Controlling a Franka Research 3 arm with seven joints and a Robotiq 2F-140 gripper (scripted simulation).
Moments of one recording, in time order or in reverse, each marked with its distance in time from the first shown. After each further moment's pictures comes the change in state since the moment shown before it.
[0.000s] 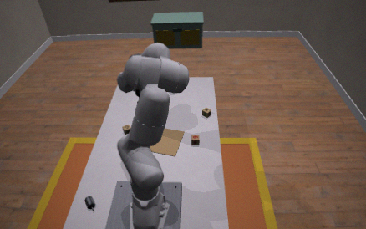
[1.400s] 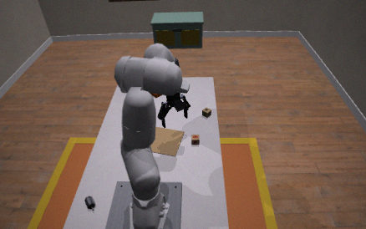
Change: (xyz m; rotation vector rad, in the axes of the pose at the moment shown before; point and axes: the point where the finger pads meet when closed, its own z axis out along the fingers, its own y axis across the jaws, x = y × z) arm 0.174 0.009 0.006 -0.003 0.001 0.845
